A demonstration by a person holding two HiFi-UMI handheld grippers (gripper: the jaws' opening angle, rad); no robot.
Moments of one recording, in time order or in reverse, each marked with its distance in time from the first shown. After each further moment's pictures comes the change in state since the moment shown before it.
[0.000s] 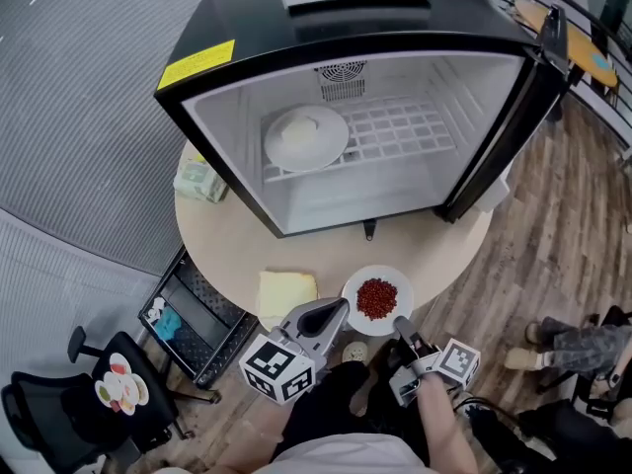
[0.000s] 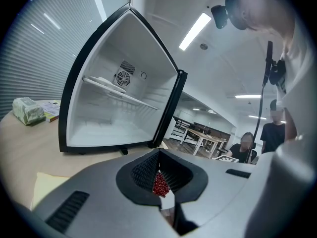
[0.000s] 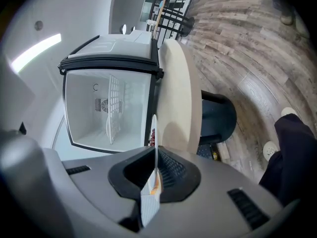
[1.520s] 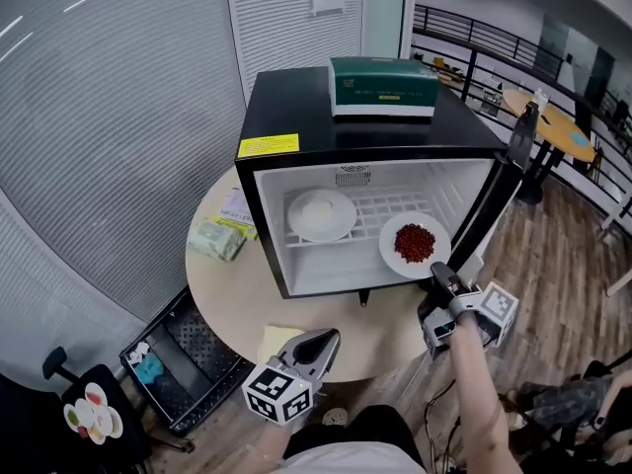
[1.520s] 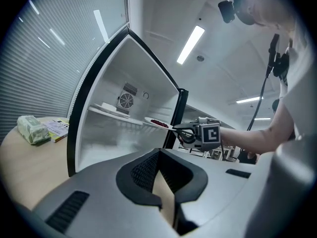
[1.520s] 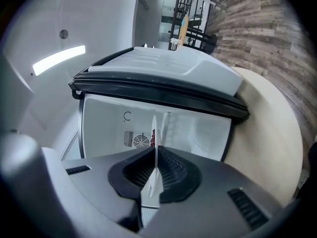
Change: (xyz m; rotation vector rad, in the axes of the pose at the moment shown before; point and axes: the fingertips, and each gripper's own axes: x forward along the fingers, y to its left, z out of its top) left arm -0.018 0.009 0.058 0.046 -0.170 0.042; right arm 0.054 0.214 0.165 -0.101 -0.220 0.164
